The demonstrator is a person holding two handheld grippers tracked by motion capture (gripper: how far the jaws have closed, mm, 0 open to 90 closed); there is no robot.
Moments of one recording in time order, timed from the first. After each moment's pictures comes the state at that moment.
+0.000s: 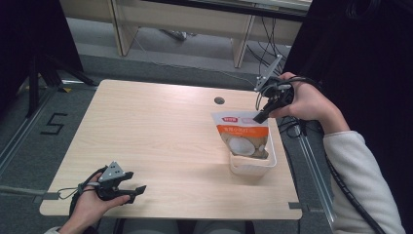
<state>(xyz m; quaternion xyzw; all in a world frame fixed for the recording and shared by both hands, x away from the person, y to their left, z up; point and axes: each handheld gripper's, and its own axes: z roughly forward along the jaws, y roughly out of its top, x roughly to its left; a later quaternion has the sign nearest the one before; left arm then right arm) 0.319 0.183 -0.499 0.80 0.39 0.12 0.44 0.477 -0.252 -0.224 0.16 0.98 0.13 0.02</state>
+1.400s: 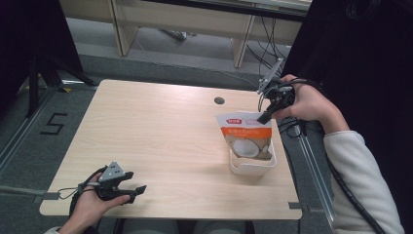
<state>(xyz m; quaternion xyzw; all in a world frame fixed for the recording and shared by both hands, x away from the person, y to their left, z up) 0.319 0.182 -0.499 0.79 0.40 0.12 0.45 0.485 -0.261 -0.234 0.17 0.98 0.12 0.03</state>
